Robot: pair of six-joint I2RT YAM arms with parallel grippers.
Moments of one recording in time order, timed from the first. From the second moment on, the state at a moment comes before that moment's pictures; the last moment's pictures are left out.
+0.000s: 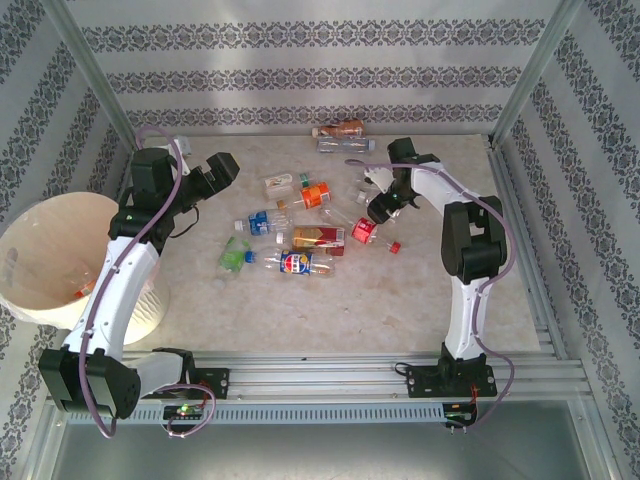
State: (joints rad) left arm -0.05 1.19 1.17 -0.41 0.34 -0.64; right arm 0.17 2.10 1.64 -0.81 -0.10 -0.53
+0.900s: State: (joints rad) left arm -0.06 1.24 1.15 -0.34 0.37 -0.67; right arm 0.17 1.92 1.50 -0.79 -0.13 -0.50
